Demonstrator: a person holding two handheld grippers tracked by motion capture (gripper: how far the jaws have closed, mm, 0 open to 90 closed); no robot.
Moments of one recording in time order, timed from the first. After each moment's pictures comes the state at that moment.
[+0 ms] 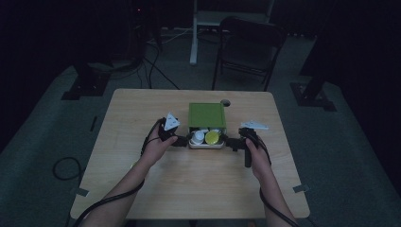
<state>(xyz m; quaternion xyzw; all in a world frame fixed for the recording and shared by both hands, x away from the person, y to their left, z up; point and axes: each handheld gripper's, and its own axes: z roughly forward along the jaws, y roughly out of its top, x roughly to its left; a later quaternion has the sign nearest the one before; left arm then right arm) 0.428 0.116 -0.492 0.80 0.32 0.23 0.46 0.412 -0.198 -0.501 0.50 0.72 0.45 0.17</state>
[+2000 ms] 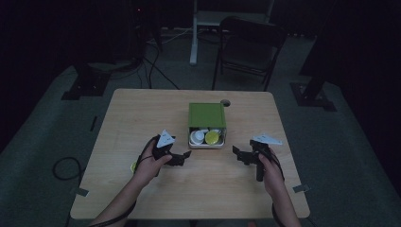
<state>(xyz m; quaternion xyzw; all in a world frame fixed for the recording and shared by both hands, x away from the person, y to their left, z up) 0.361 0.128 -0.503 0.80 0.34 0.17 0.46 0.363 -0.235 -0.513 0.50 0.72 0.45 0.19</state>
